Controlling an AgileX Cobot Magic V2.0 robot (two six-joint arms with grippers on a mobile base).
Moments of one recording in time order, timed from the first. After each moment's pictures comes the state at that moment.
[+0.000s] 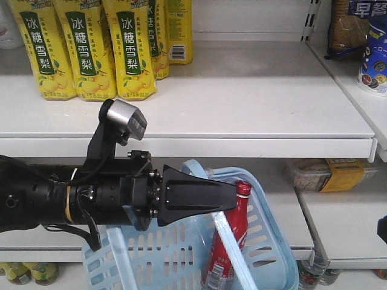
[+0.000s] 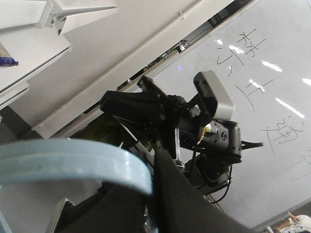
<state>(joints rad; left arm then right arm) -0.50 1.42 -0.83 1.27 -1.14 -2.01 0.73 0.36 -0.46 -0.58 0.66 0.51</state>
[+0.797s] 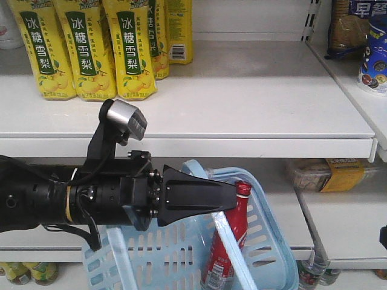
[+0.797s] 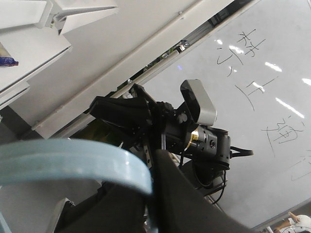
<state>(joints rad) -0.50 1.42 -0.83 1.27 -1.14 -2.01 0.73 0.32 -0.39 -0.64 0.66 0.59</state>
